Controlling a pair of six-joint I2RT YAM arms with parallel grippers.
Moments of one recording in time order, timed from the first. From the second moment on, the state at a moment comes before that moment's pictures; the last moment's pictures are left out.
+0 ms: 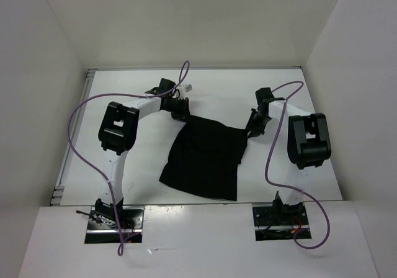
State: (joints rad) left arm -0.32 2.25 1.62 -0.36 0.66 -0.17; right arm 0.10 1.85 1.18 -0.62 -0.14 0.56
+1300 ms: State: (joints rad) left arm -0.26 1.78 1.50 -0.44 0.56 -0.19; right arm 0.16 1.54 1.43 -0.68 -0.16 0.40
